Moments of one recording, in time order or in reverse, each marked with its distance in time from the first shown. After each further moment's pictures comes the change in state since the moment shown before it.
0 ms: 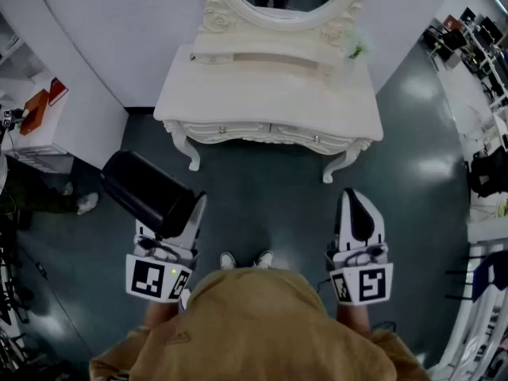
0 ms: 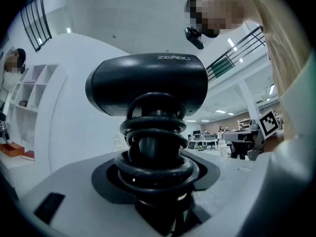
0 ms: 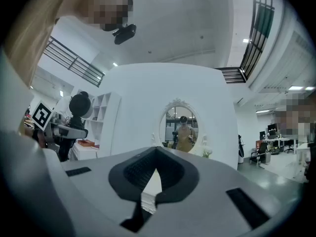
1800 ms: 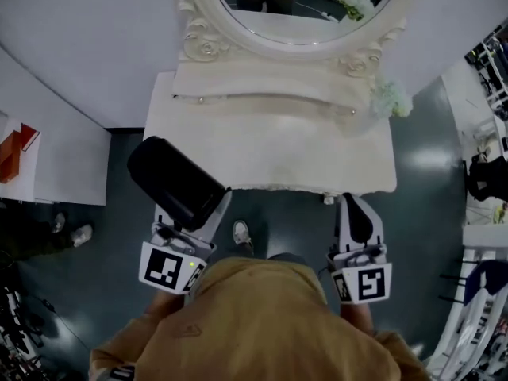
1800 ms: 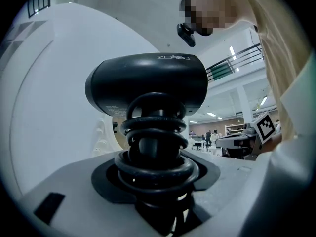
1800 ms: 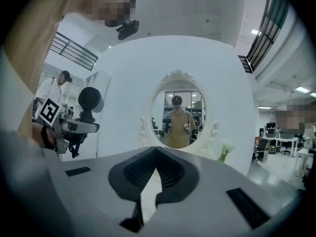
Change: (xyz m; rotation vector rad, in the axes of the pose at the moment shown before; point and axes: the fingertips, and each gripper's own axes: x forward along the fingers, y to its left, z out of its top) left arm 0.299 0.137 -0.058 -0.061 0.054 -0.203; right arm 0.287 -0.072 -0.071 -0.033 0.153 -0.033
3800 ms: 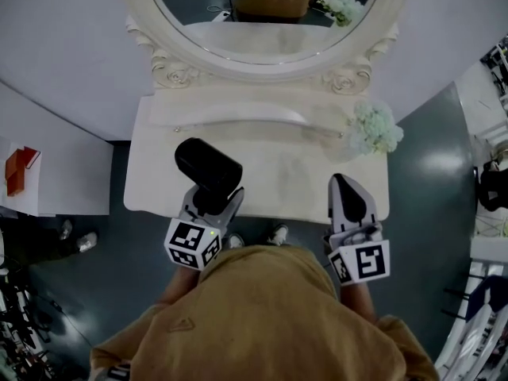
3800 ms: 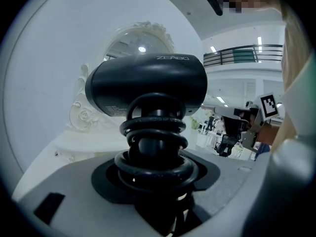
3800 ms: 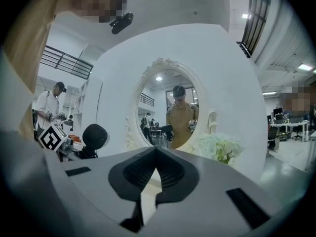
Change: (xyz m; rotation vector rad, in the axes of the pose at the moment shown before) left arm 0.178 -0.027 -0.118 -0.187 0.326 0.024; right arm 0.106 -0.141 -0.027 0.102 -0.007 0.080
